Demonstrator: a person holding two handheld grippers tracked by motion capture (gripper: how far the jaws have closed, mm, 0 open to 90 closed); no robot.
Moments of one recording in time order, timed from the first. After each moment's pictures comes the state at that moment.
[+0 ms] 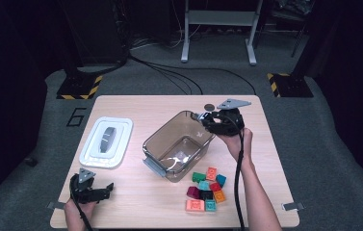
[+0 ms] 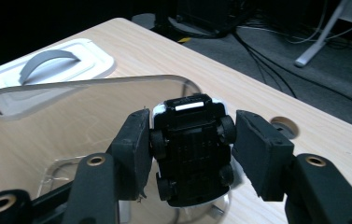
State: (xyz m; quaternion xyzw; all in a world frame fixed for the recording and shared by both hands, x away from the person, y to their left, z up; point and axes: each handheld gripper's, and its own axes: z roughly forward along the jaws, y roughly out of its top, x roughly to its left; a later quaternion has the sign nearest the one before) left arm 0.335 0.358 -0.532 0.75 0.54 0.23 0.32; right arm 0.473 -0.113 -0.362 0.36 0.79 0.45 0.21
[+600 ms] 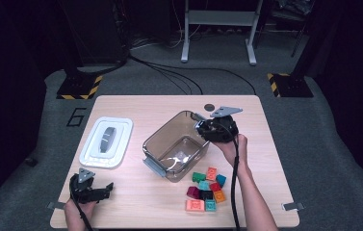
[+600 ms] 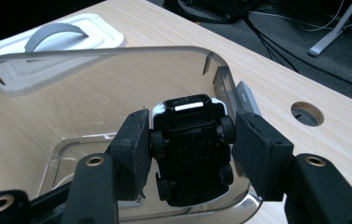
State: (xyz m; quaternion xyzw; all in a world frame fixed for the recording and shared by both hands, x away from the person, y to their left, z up) left arm 0.335 0.358 -0.532 0.74 0.54 0.23 0.32; right arm 0.467 -0.102 -0.384 0.35 0.81 0.42 0.20
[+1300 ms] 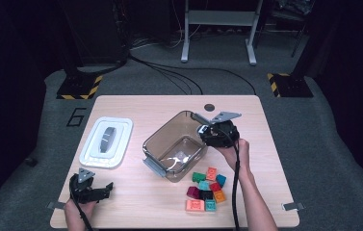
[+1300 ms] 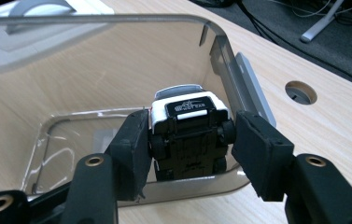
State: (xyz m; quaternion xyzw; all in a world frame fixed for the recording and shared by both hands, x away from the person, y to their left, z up) left arm 0.335 0.358 -0.532 0.74 0.54 0.24 0.32; right arm 0.459 -0.106 -0.395 0.35 0.83 0.39 0.21
